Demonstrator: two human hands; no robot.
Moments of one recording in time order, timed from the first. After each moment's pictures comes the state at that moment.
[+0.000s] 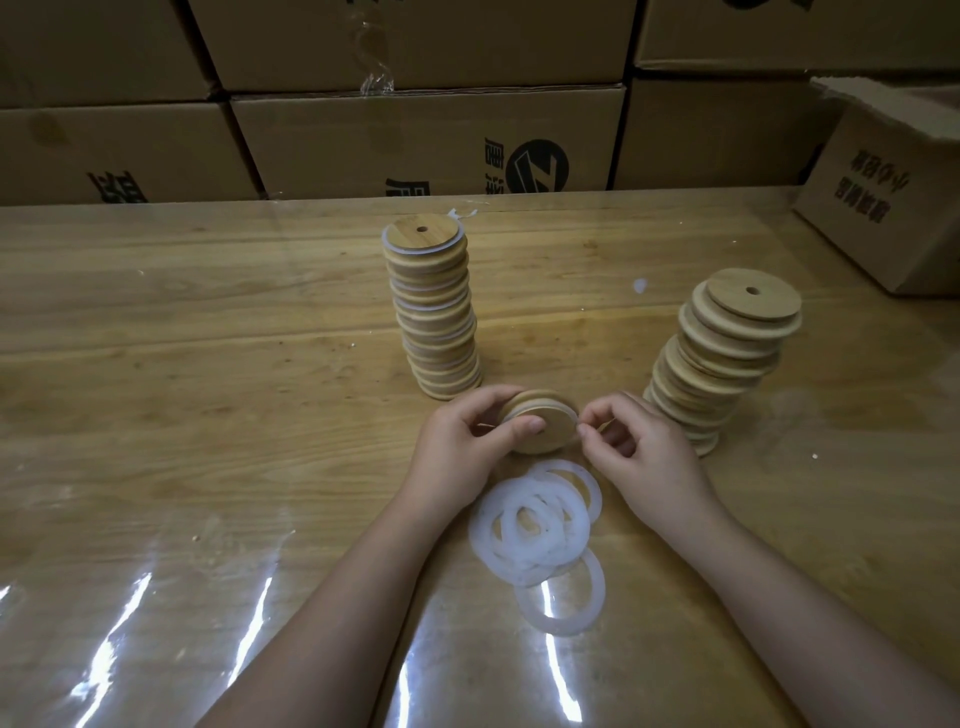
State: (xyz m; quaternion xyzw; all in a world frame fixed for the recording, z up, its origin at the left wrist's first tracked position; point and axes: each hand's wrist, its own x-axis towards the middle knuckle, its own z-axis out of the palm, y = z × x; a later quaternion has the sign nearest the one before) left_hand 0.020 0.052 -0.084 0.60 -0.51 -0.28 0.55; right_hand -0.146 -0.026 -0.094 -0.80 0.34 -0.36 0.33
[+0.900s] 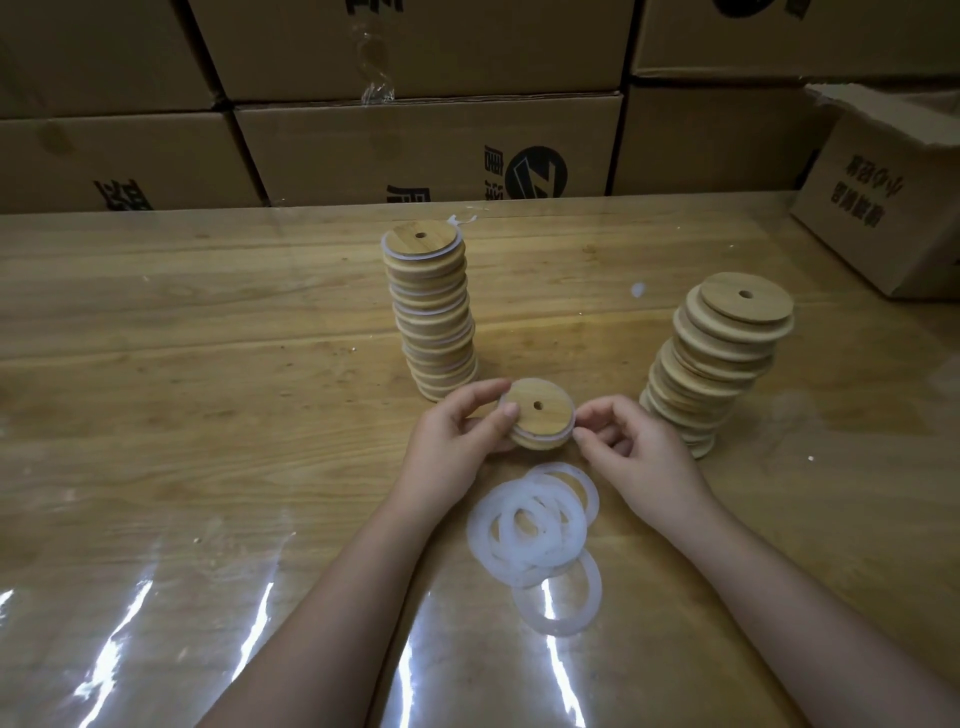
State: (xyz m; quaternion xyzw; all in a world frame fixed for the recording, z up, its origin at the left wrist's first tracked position) left_hand 0.024 0.050 -0.090 0.60 -0.40 -0.37 0.59; right_hand -0.147 -0.030 -0.098 -0.76 0.39 -0.32 0.41
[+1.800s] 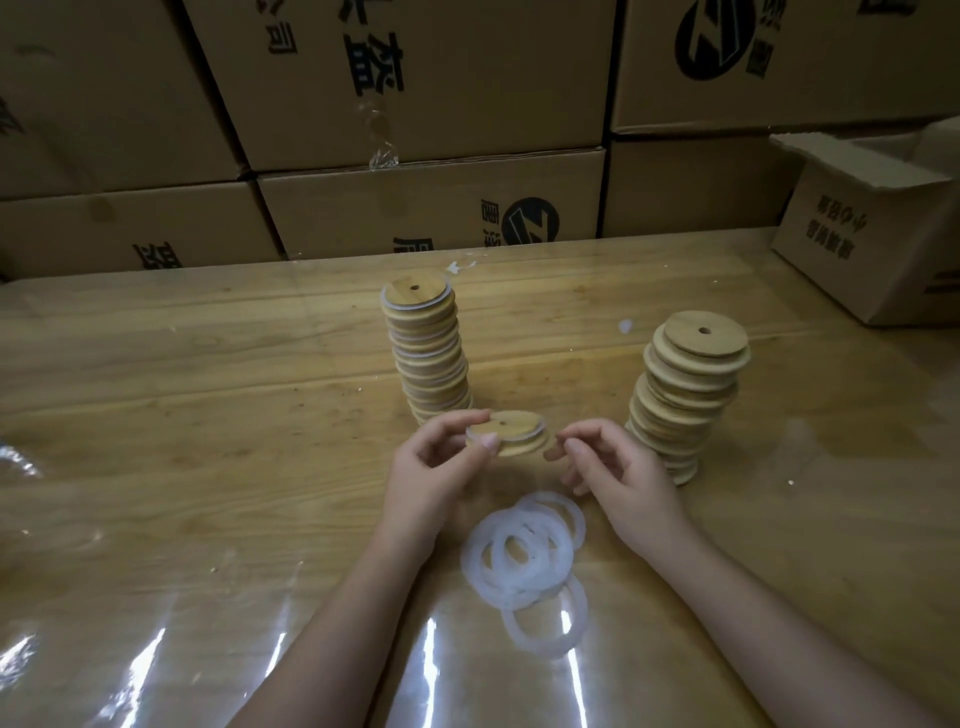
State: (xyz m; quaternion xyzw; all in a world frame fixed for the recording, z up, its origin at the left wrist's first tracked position) left_hand 0.015 0.069 -0.069 0.57 -0.38 -0.31 0.66; right_hand -0.147 -0.026 -0.097 -0.71 0.27 -0.40 0.51
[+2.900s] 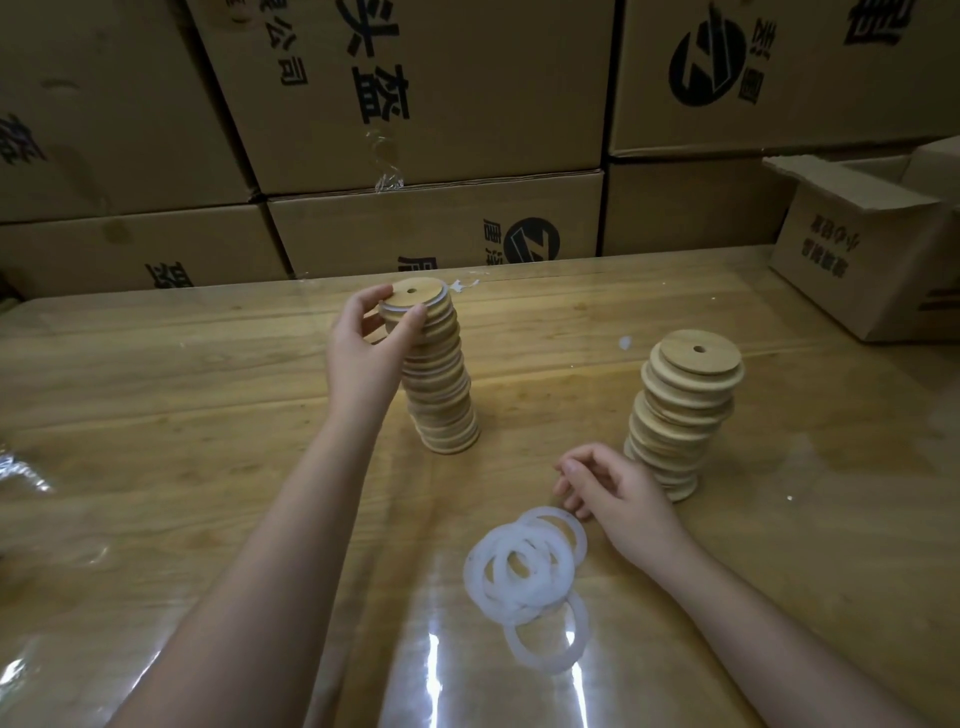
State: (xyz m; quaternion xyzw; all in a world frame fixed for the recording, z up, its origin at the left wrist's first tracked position) left_hand 0.084 0.017 0.008 0.68 -0.36 -0.07 0.63; right_hand -0.146 -0.032 -0.101 -0.71 0.30 -0.36 0.52
